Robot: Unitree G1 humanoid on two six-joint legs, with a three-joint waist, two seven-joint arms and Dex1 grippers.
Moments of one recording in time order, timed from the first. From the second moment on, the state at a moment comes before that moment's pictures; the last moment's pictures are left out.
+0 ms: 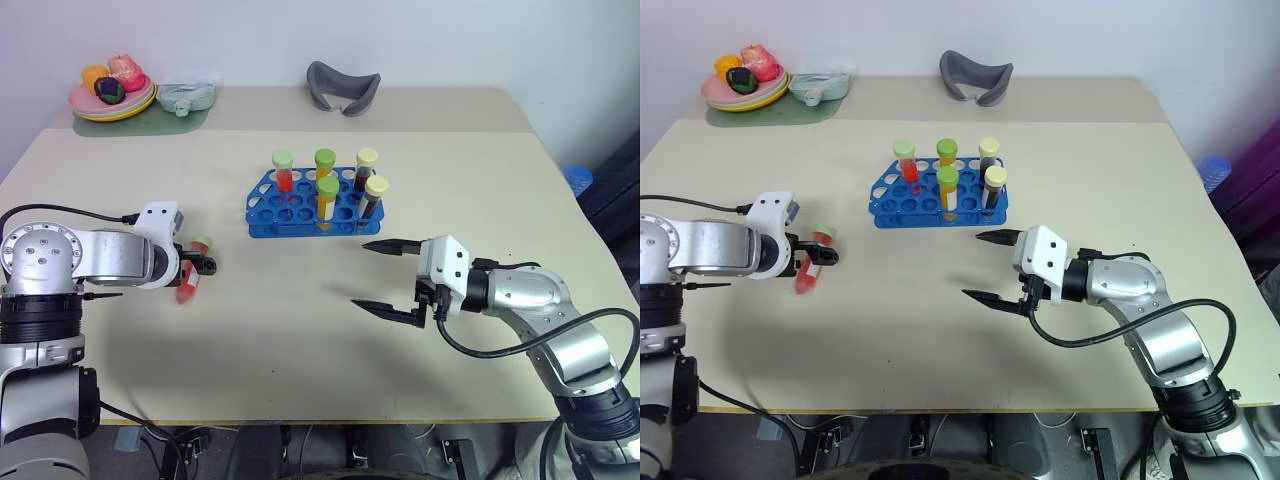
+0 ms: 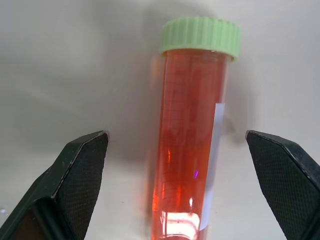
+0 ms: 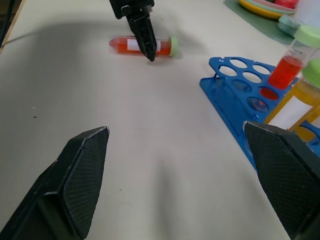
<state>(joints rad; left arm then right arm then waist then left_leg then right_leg) -0.63 0.79 0.13 0.14 -1.69 1.53 0.92 -0.23 -0.68 0.09 -0.43 0.35 0.29 0.96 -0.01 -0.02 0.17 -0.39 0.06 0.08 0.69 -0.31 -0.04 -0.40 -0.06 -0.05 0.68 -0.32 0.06</state>
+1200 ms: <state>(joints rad) -0.77 0.80 -0.08 0.33 -1.87 1.29 1.10 -0.24 -0.65 0.10 -0.41 0.32 0.27 0.91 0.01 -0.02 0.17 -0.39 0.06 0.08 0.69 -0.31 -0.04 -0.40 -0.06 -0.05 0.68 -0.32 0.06</state>
